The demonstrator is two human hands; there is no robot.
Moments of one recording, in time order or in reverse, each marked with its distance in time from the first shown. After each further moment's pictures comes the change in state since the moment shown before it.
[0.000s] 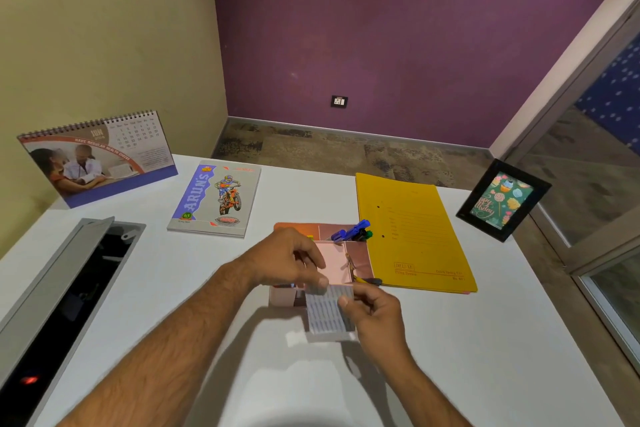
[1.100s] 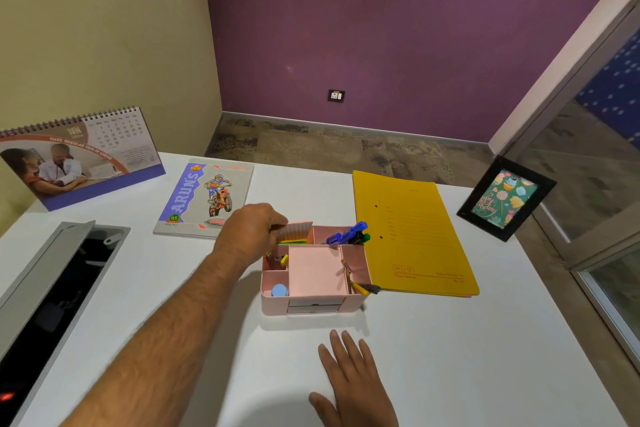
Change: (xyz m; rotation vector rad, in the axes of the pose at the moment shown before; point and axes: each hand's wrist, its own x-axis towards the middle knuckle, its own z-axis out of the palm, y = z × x) left_hand 0.034 -0.029 -0.029 0.560 0.431 -0.067; right_hand -0.016 0.150 0.008 -1.191 -0.331 -0.412
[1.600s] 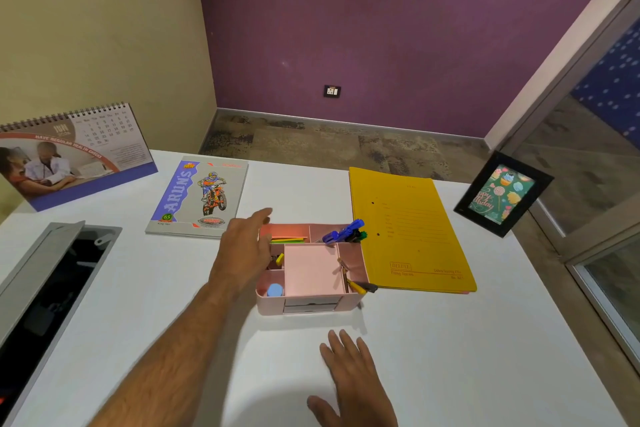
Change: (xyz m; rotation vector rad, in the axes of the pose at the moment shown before) left_hand -0.021 -0.009 0.044 -0.332 0.079 -0.290; right_hand -0.004 -0.002 -0.002 0.220 0.104 0.016
